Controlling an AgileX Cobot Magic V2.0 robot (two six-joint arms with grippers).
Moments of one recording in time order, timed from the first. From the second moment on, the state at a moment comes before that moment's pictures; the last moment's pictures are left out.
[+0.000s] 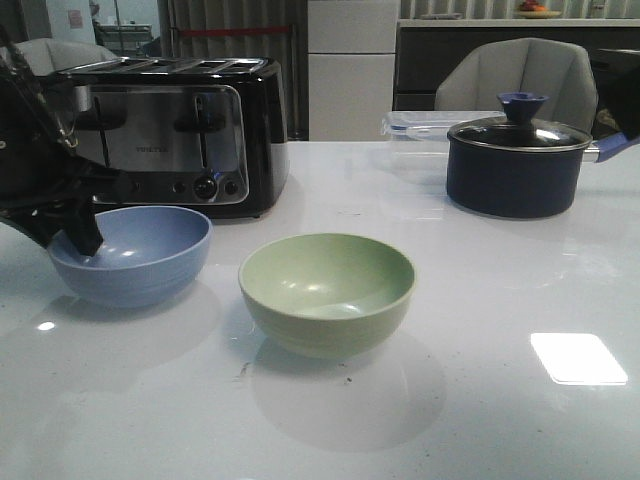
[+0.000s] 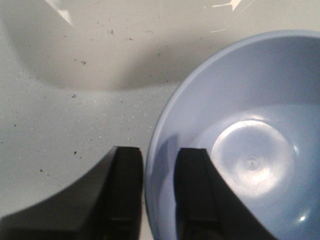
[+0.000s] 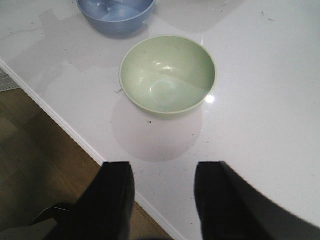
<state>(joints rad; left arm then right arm) -0.21 1.85 -1.19 -0.06 0.53 0.05 0.54 0.77 -0.65 0.22 0.60 -0.22</state>
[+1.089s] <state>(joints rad) -0.56 1.74 -1.30 -0.22 0.65 0.10 0.54 0.77 -0.65 0.22 0.60 -0.22</state>
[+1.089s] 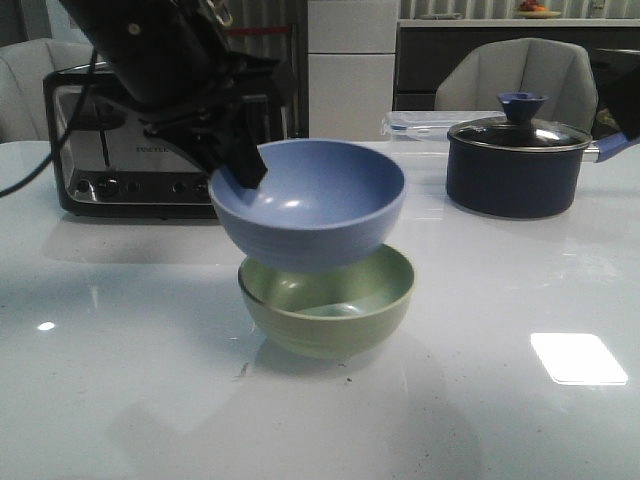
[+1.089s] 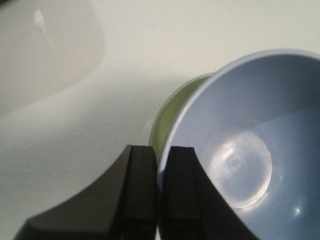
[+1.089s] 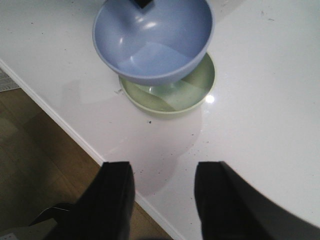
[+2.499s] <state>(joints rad) -0.57 0.93 -0.90 -0.04 0.68 0.10 0.54 0.77 -0.65 0.22 0.60 -0.22</state>
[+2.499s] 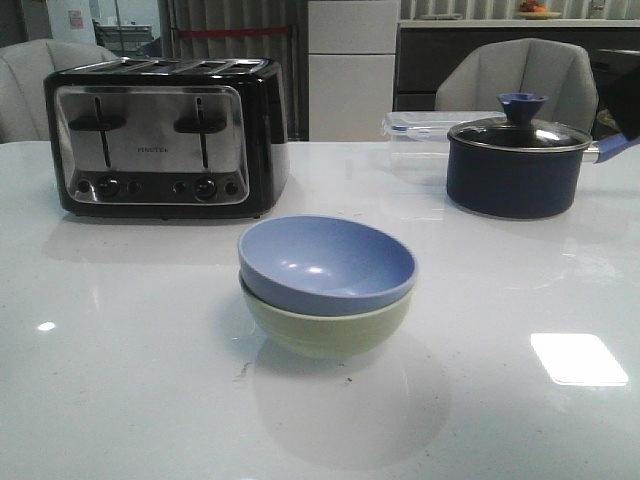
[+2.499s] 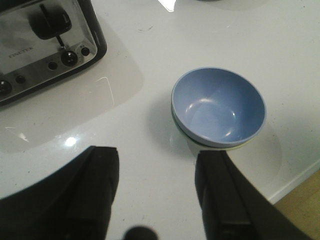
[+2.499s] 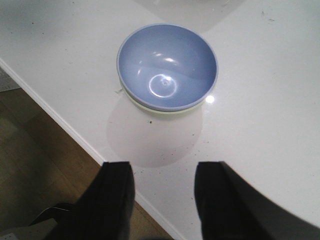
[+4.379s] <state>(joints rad) -0.33 0.35 -0.43 -0.01 0.54 0.10 0.54 0.77 -0.65 0.15 0.64 -0.22</state>
